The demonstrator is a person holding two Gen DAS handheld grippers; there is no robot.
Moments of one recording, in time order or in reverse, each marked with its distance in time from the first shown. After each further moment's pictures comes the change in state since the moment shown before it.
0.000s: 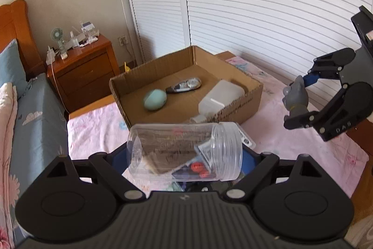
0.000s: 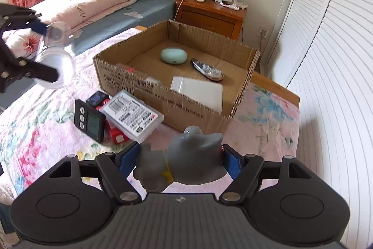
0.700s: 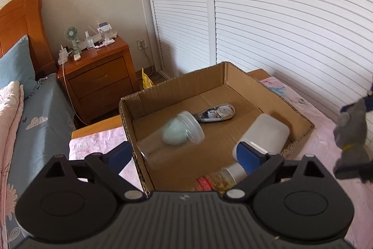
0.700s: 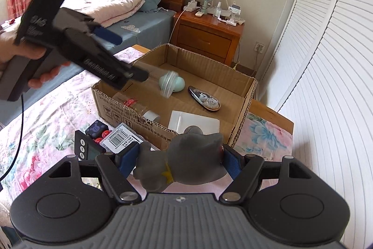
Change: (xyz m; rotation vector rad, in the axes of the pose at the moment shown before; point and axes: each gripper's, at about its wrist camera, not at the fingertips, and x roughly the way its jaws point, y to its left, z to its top) left arm 0.074 0.023 0.033 -0.089 -0.019 0.071; right arm -0.005 0.007 0.038 -0.018 -0.039 -0.027
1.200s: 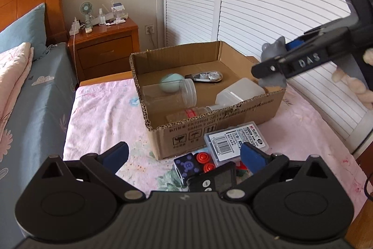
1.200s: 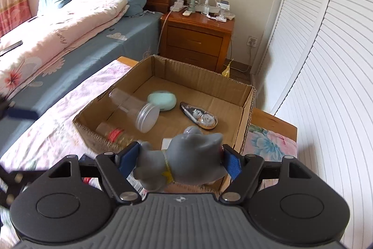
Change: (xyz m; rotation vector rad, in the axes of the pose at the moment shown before) left arm -0.068 -0.008 -0.075 -0.153 0.015 0.000; right arm 0.044 -0.017 0.051 0.121 0.020 -0.024
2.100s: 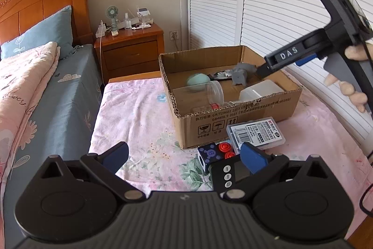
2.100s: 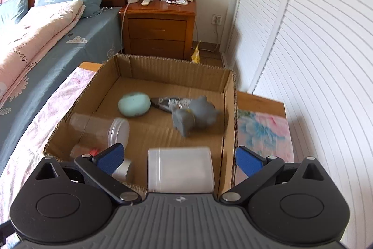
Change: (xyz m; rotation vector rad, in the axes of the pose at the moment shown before) left arm -0.021 0.004 -0.021 -0.035 -0.036 0.122; right arm 0.026 0.006 -0.008 0.208 0.073 -0.132
